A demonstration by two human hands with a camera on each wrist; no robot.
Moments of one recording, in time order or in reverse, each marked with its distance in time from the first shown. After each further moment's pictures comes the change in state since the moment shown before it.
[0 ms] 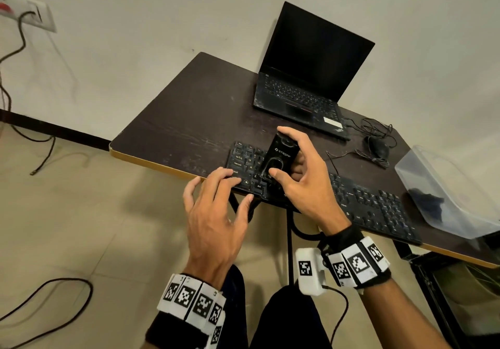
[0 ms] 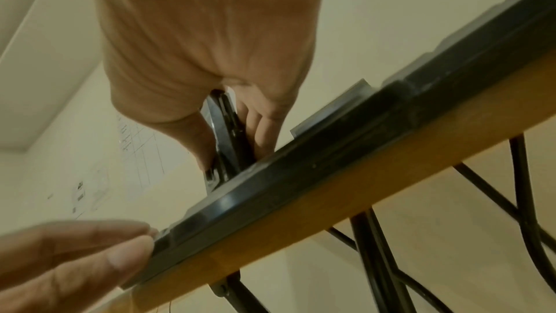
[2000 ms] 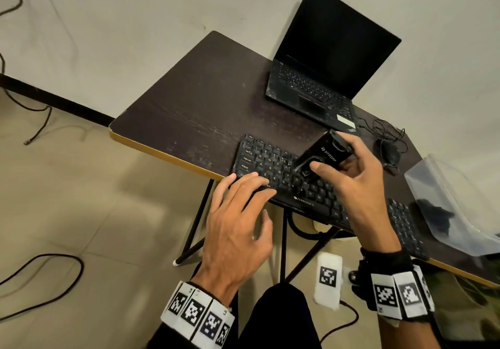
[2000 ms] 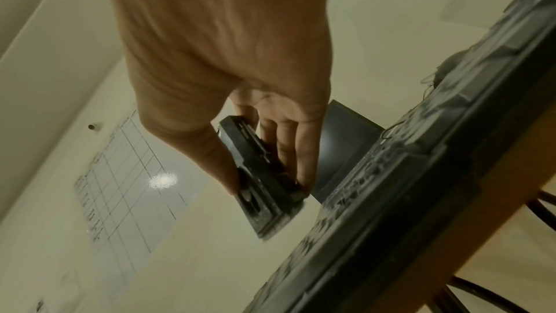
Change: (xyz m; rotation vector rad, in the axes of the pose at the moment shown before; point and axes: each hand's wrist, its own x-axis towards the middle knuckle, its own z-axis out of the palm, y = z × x) left_hand -0.010 0.015 0.008 -0.111 -0.106 0.122; right_hand 0.004 0.006 -0.039 0.077 0.157 0.099
